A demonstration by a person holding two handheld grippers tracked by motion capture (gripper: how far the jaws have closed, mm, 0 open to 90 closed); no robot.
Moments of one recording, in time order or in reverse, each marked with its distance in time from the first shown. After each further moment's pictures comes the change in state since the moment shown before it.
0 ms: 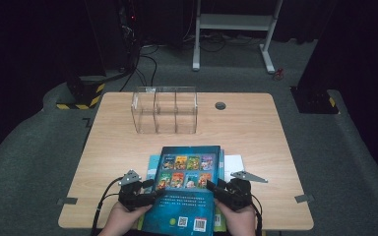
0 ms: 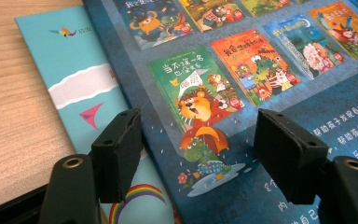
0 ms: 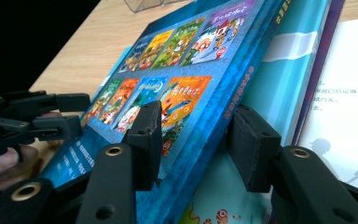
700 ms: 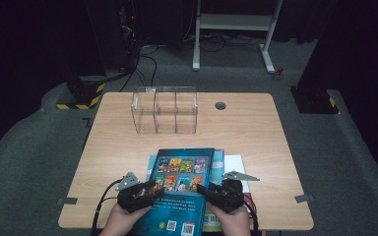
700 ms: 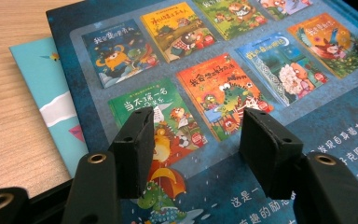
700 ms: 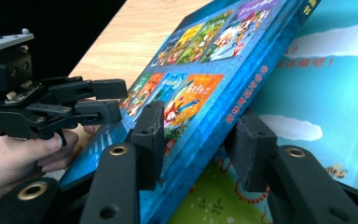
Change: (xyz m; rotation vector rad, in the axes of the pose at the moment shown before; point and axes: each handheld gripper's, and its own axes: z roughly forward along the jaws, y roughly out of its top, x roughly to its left) left arm -0.008 -0.001 -0.008 -0.061 -0.023 0.062; right arm 0.021 0.003 0.005 0.056 0.117 -0.021
